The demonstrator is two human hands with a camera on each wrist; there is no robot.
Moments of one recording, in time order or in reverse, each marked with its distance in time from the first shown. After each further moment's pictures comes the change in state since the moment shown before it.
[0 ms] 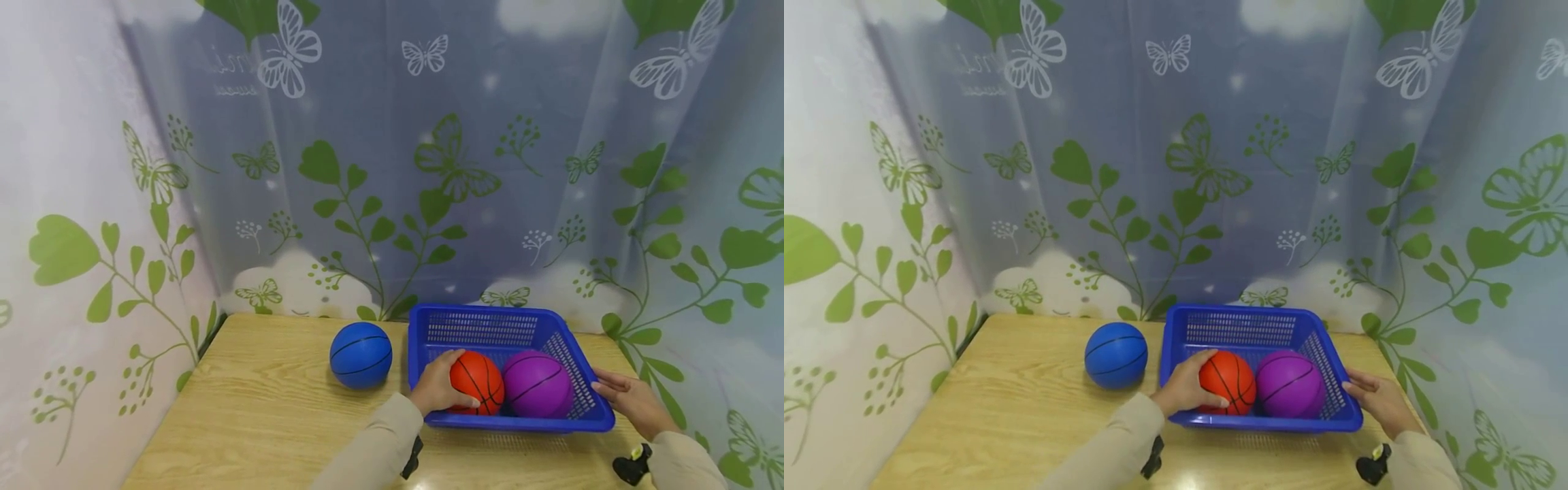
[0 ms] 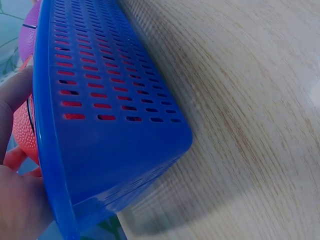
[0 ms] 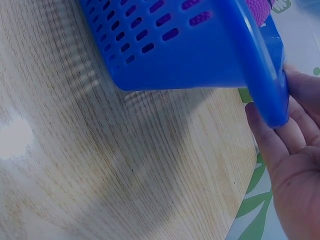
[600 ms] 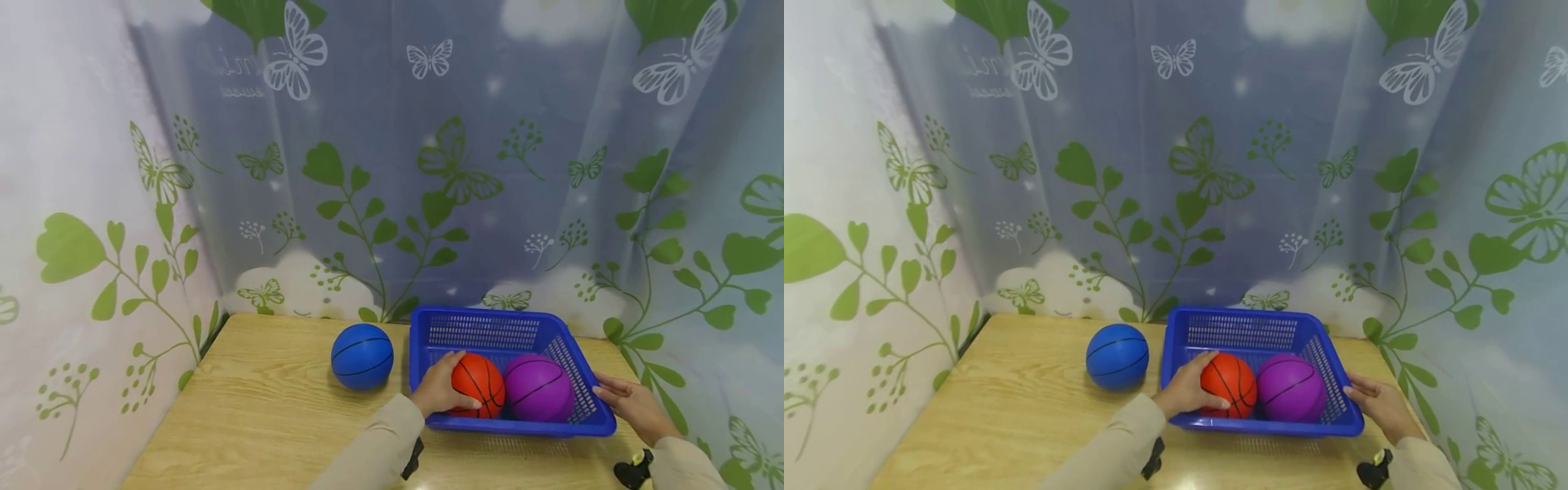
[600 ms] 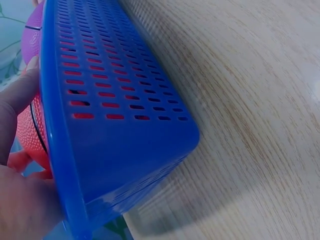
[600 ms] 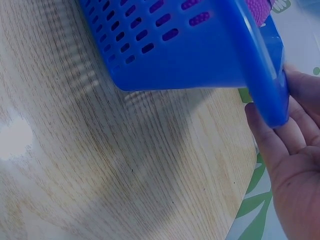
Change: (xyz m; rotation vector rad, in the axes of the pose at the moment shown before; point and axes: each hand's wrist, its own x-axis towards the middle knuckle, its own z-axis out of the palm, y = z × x) left_hand 0.000 0.002 0.000 -0.012 -0.032 -0.069; right_hand -0.001 -0.002 0.002 -0.010 -0.007 0.007
